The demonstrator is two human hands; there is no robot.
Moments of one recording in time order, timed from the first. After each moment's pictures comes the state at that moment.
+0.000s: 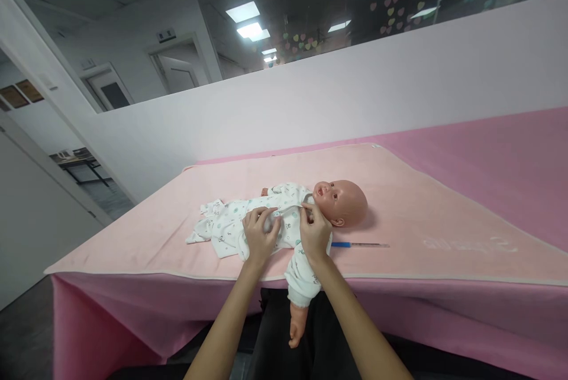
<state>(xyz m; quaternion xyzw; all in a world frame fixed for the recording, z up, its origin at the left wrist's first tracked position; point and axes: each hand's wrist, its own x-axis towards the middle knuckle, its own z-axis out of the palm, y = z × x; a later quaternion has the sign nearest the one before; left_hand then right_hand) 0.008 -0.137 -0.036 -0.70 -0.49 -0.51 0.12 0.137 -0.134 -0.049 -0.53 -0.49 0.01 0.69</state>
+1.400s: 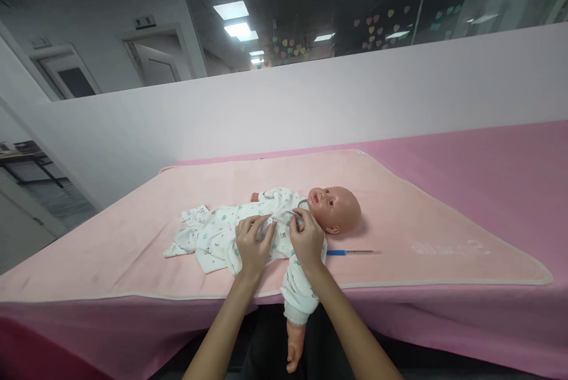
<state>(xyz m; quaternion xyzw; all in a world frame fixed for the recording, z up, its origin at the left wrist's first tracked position) 0.007 -0.129 -0.038 -0.69 -0.46 -0.56 0.10 0.132 -0.129 -0.044 -0.58 -0.53 -0.01 0.62</state>
